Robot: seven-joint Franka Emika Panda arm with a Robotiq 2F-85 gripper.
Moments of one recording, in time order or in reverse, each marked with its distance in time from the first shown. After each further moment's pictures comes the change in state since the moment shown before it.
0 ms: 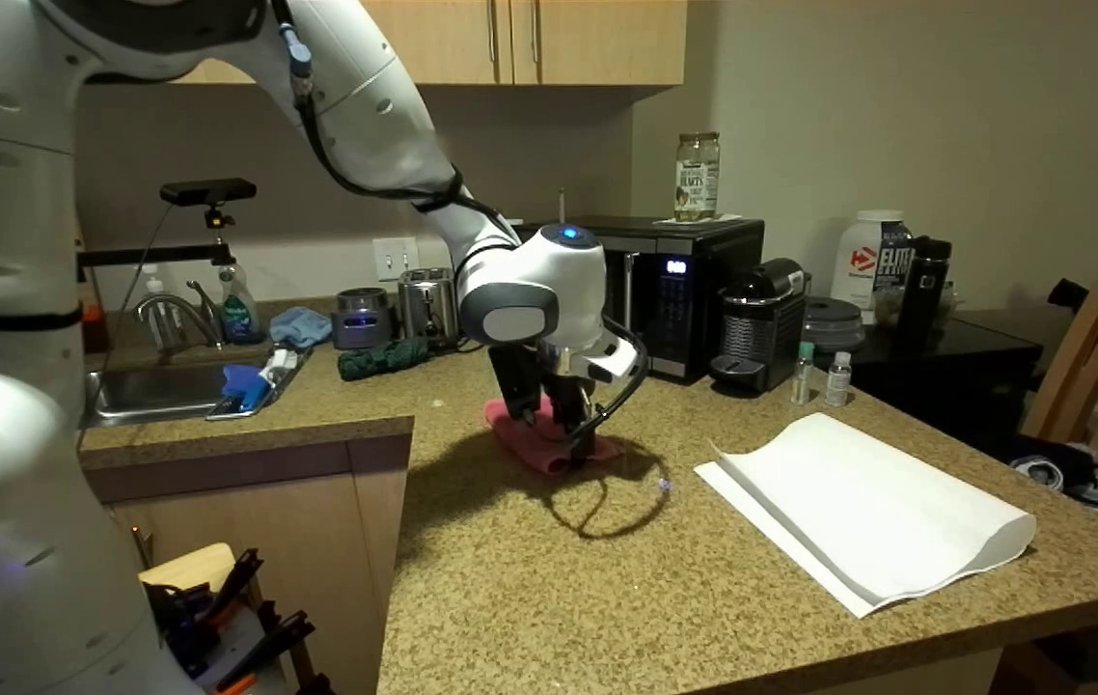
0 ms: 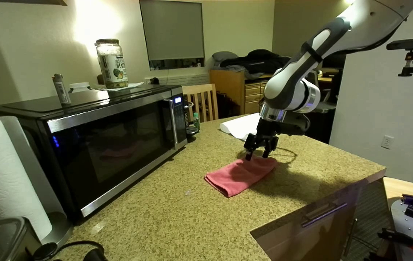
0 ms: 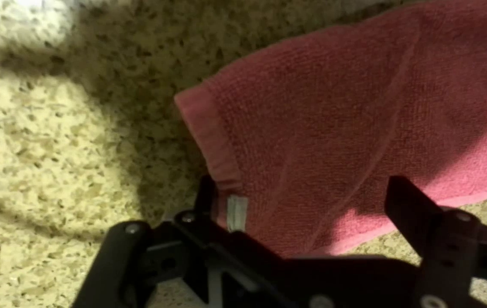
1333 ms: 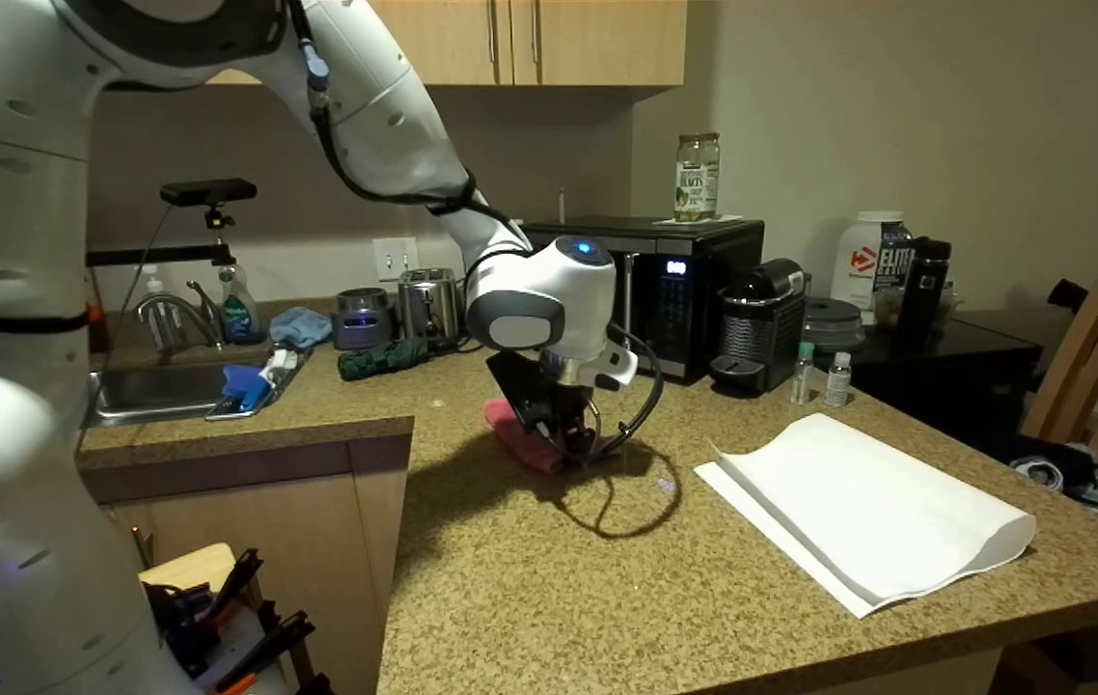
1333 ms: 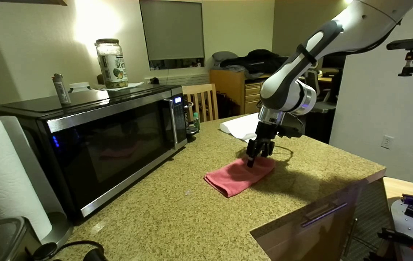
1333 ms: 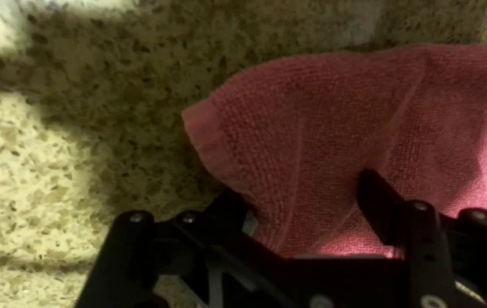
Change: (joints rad) arm -0.042 0.039 0.040 0.035 0.061 -0.071 -0.214
